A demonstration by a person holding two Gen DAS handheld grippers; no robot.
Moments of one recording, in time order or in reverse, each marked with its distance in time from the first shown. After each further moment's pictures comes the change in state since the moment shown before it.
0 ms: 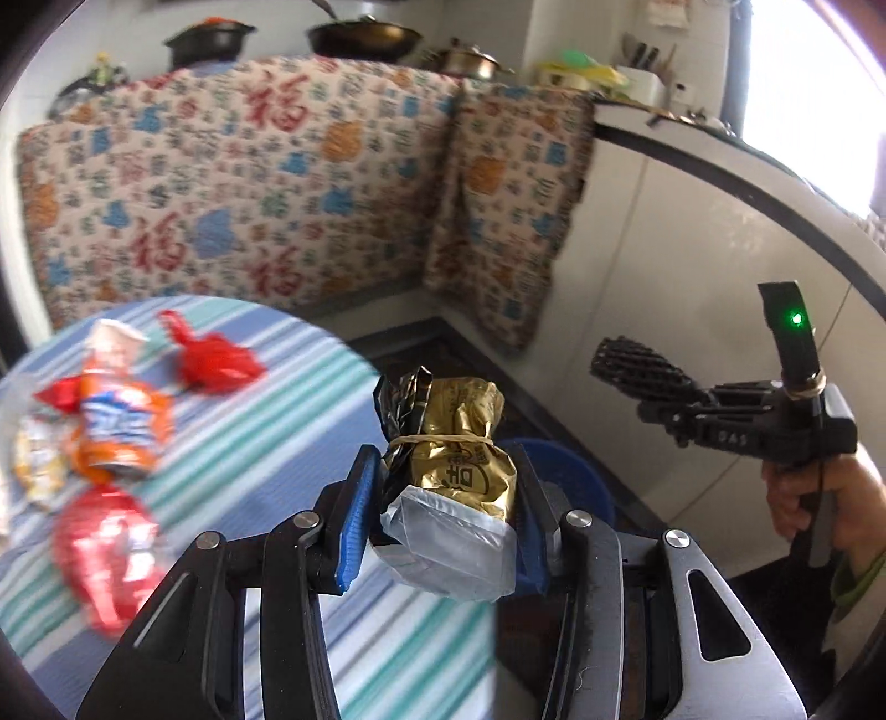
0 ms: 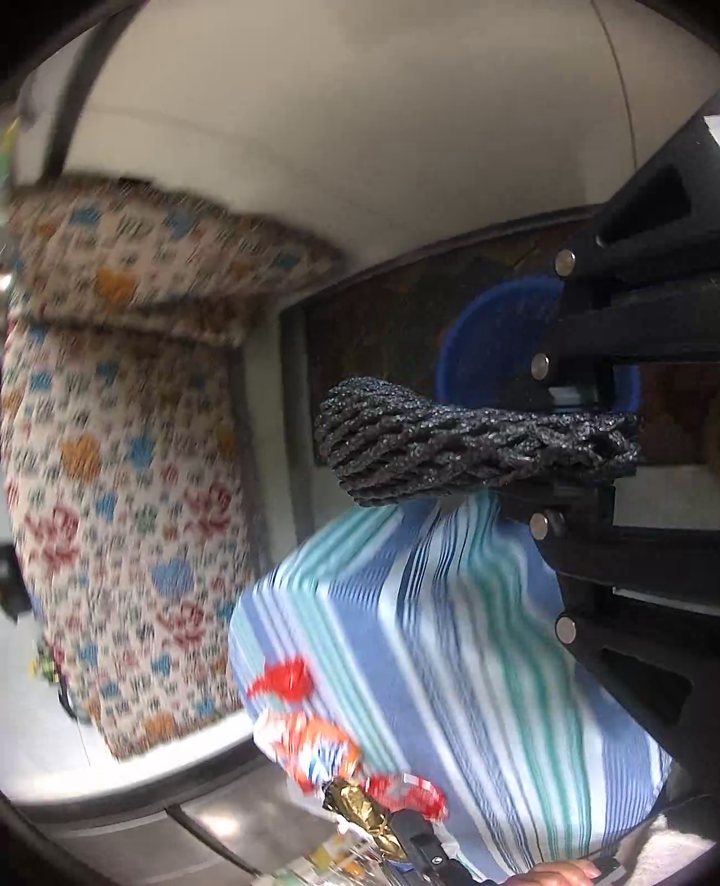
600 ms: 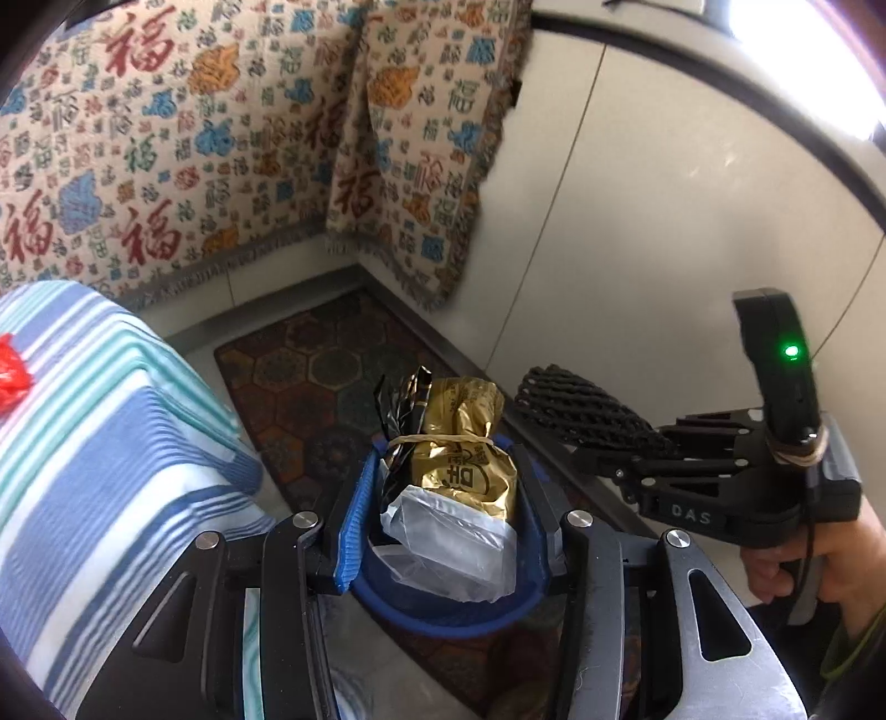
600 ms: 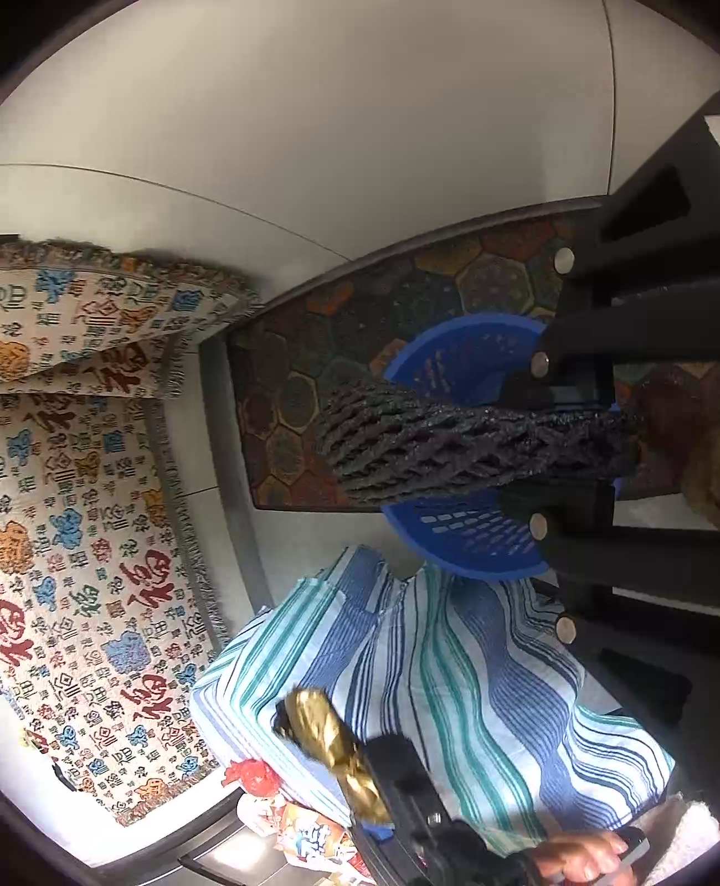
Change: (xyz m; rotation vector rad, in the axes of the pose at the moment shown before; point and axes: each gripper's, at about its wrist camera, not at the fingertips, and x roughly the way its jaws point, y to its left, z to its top) left arm 0.143 -0.079 0.002 0.052 0.145 -0.094; right arm 0.075 -0.090 -0.032 0.077 0.139 0.027
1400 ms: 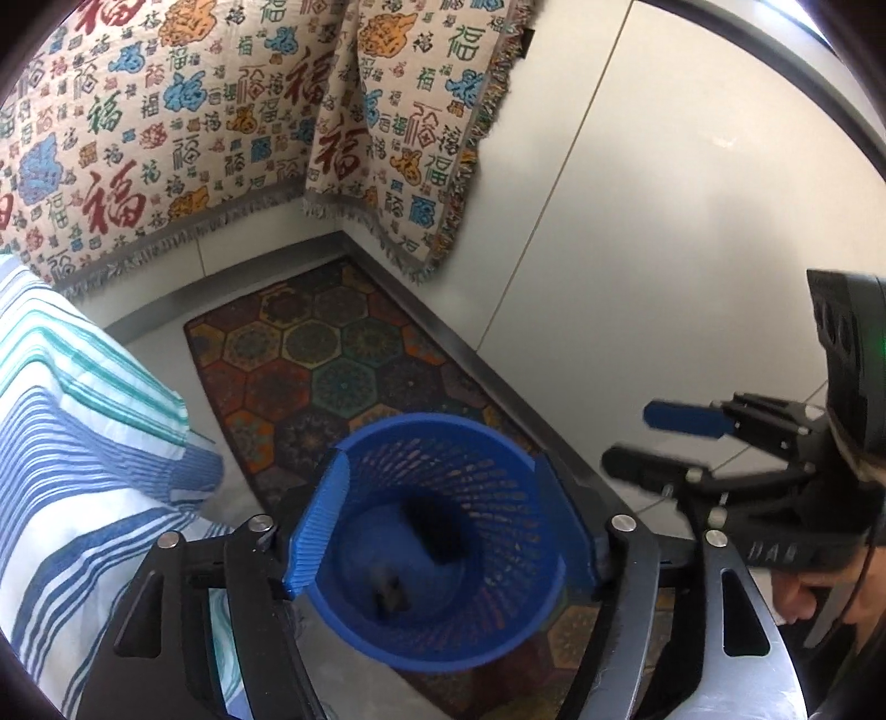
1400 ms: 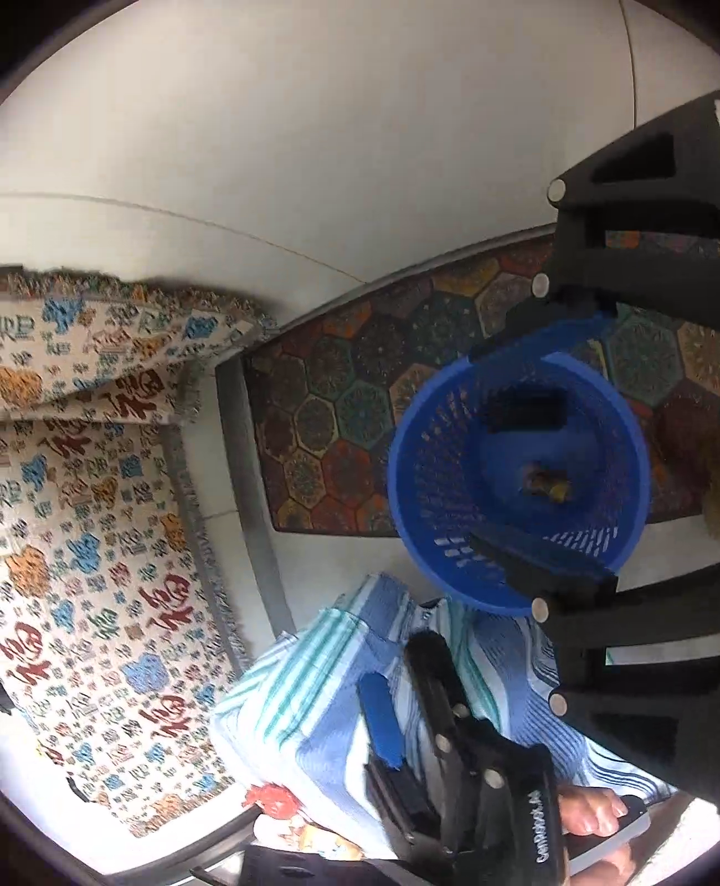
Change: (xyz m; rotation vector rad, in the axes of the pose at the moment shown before) left arm 0.064 -0.007 0.005 -0.029 0.060 -0.029; right arm -0.001 -0.022 0.005 0.025 -0.073 -0.054
